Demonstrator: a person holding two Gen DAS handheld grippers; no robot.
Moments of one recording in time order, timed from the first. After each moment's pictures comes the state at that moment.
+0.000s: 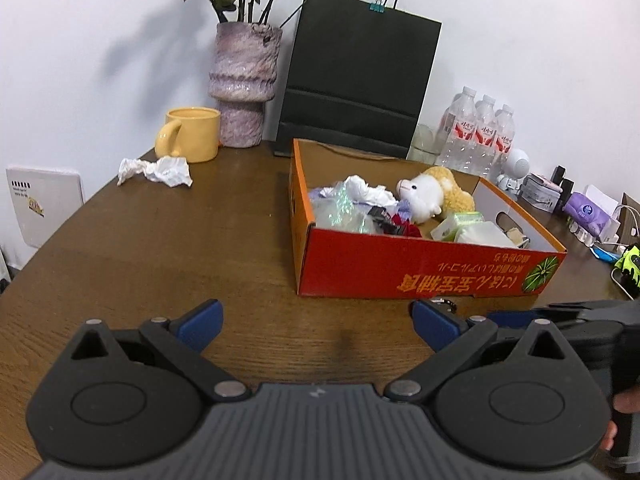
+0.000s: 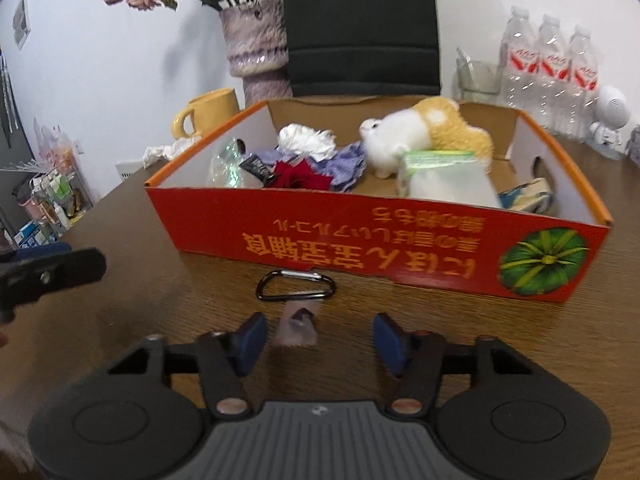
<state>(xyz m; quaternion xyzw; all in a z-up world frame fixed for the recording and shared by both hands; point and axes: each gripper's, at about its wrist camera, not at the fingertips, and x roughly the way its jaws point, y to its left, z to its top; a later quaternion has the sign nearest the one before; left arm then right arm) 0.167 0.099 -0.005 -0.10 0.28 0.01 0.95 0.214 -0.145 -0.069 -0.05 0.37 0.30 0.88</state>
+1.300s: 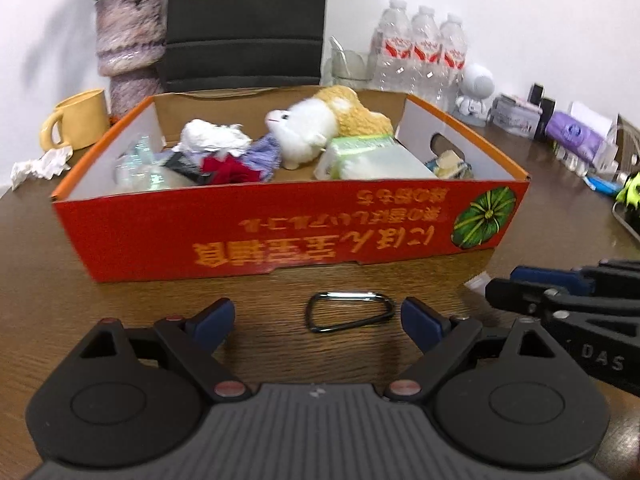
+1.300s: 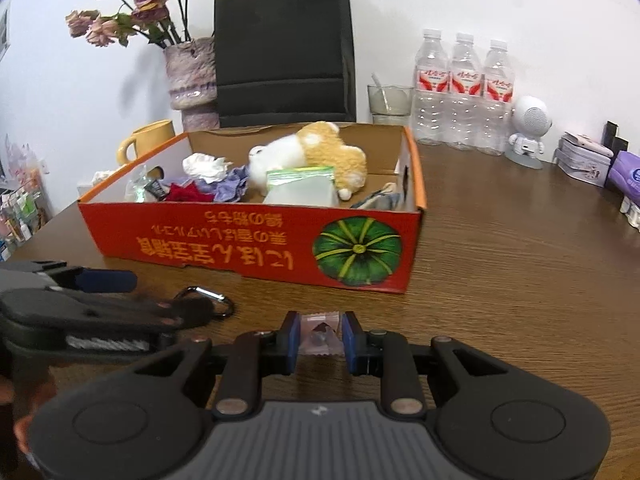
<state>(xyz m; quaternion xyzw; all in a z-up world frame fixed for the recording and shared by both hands) 0.244 -0.057 -0.040 -0.02 0.35 -0.01 0.94 0.217 -0.260 -0.064 -0.05 0.32 0.24 0.91</state>
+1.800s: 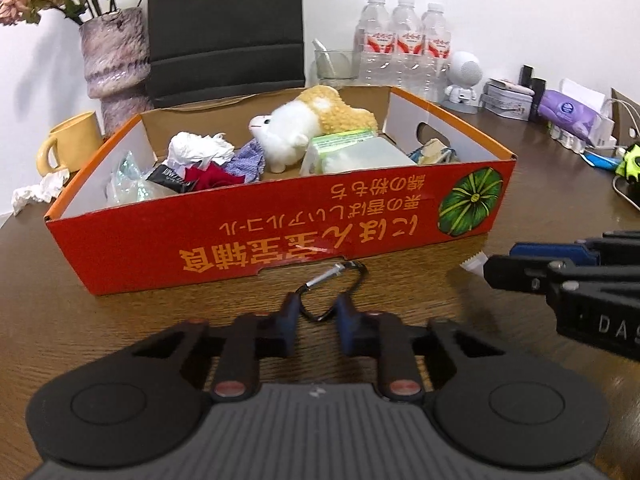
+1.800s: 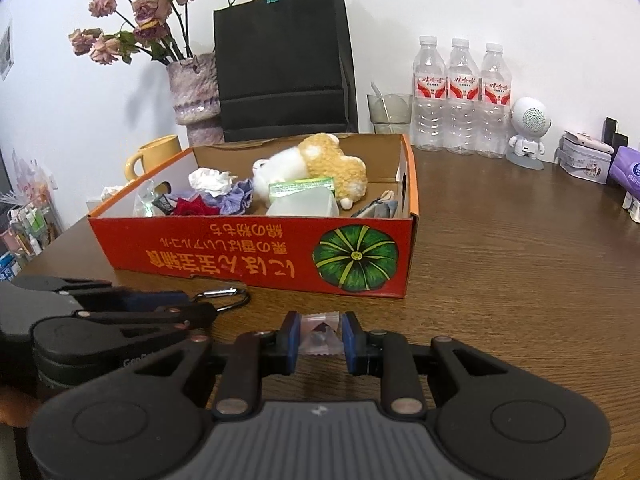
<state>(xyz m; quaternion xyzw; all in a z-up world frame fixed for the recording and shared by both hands) 0.237 -0.071 -0.041 0.02 0.34 -0.01 0.94 0.211 -0.266 -0.061 -0.02 0.31 0.26 0.91</state>
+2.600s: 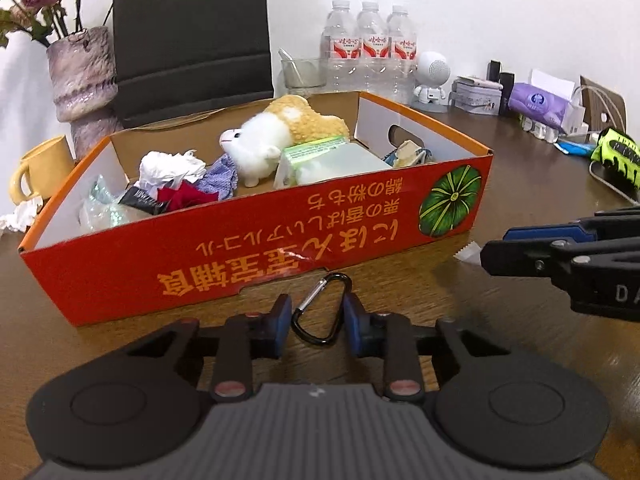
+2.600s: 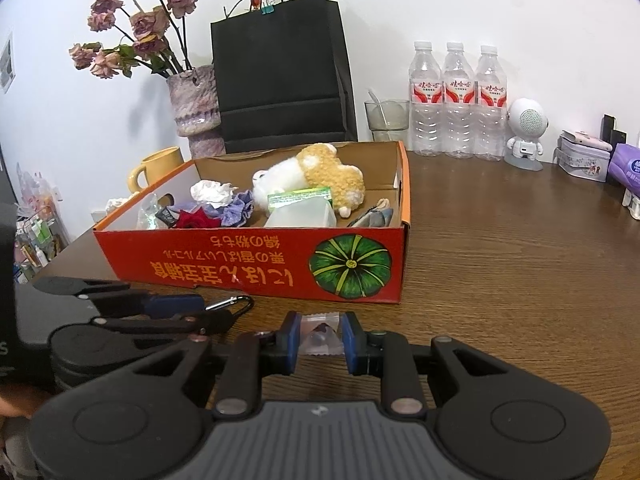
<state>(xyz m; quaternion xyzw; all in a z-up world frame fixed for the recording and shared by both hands) 0.240 -0.068 -0.044 0.04 0.32 -0.06 0.94 0.211 -0.273 -0.057 -0.01 0.31 0.26 0.92</state>
